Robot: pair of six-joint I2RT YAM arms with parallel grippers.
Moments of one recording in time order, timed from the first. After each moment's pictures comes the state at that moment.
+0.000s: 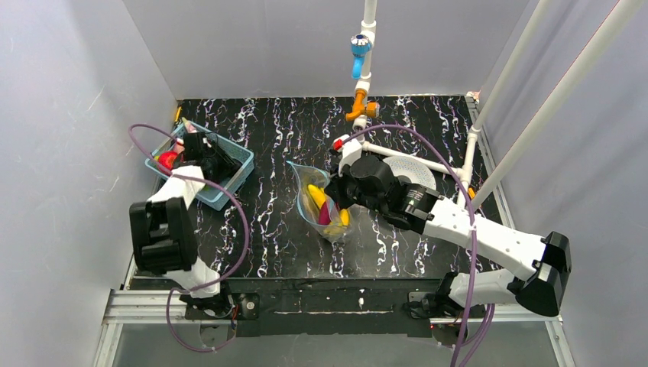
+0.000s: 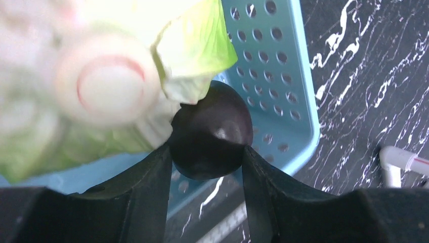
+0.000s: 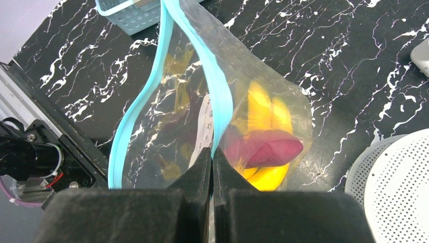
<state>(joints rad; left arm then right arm) 0.13 1.64 1.01 -0.23 0.13 -0.64 1.03 1.25 1.13 -0.34 0.17 0.31</state>
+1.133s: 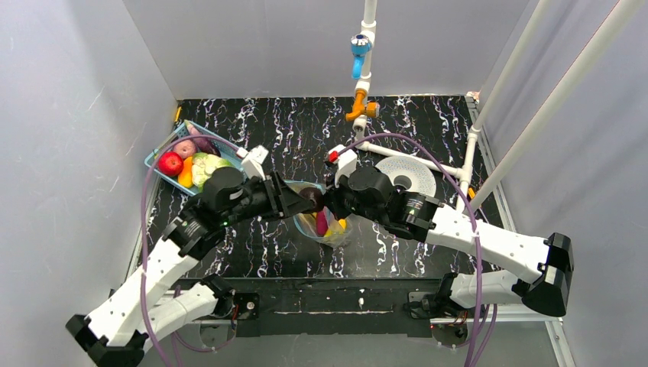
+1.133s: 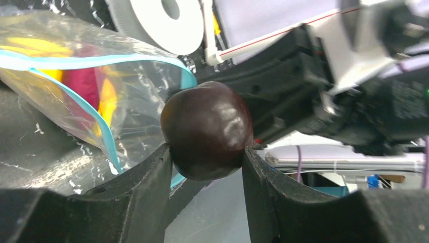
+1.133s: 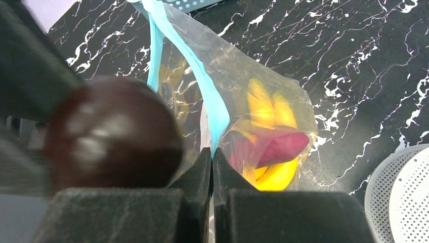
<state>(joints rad) -0.66 0.77 0.93 -0.51 0.30 -0.86 1.11 1.22 1.10 -0.32 0.17 0.31</state>
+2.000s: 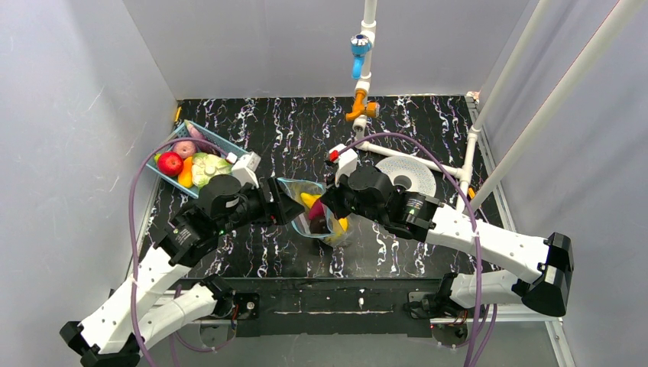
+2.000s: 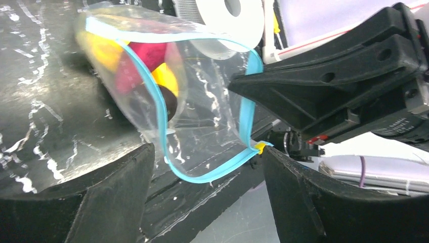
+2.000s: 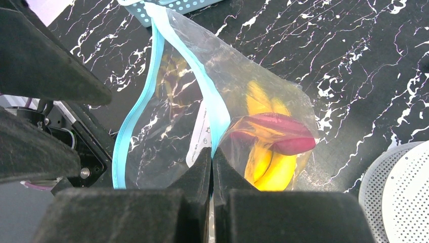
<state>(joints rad) -0.70 0.75 0.94 -0.65 0.12 -0.74 1.11 1.22 1.10 -0.32 0.19 0.31</state>
